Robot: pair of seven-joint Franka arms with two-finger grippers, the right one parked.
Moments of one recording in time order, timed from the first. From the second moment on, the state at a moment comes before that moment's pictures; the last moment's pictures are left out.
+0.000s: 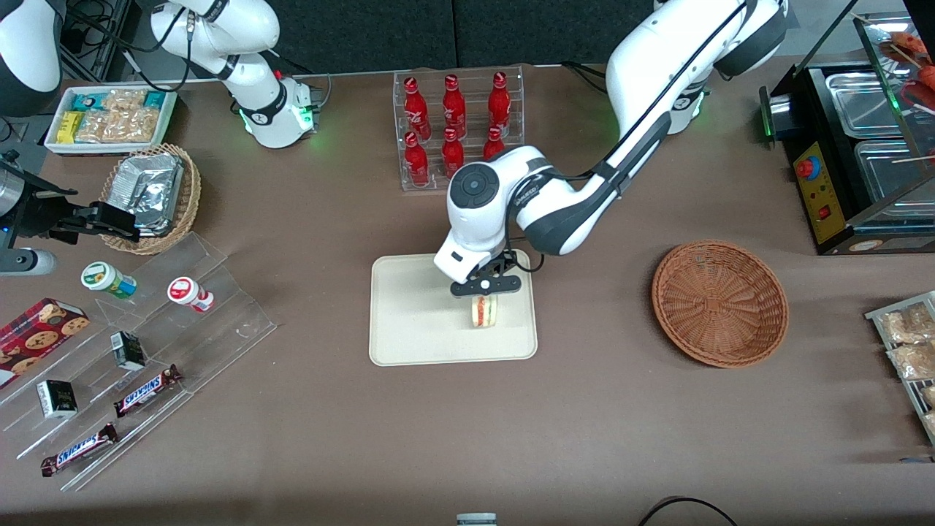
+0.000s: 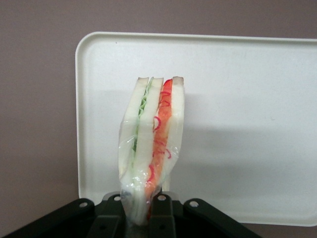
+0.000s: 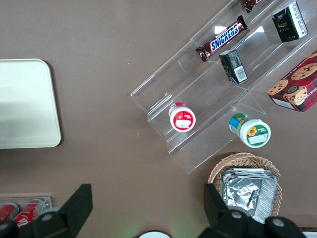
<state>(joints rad) -0.36 0.73 -0.56 -1.44 0.44 2.04 -1.09</state>
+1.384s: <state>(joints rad) -0.43 0.84 -0.51 -1.38 0.49 2.08 -1.18</state>
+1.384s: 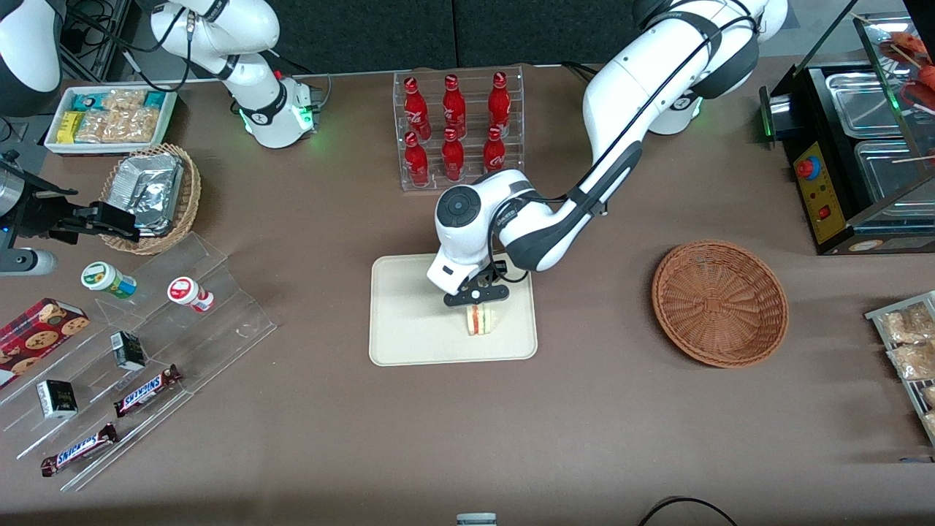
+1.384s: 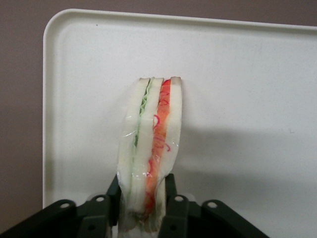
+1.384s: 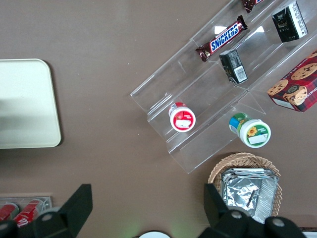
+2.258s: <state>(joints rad) -0.33 0.51 -0.51 -1.32 0.38 1.77 -1.20</state>
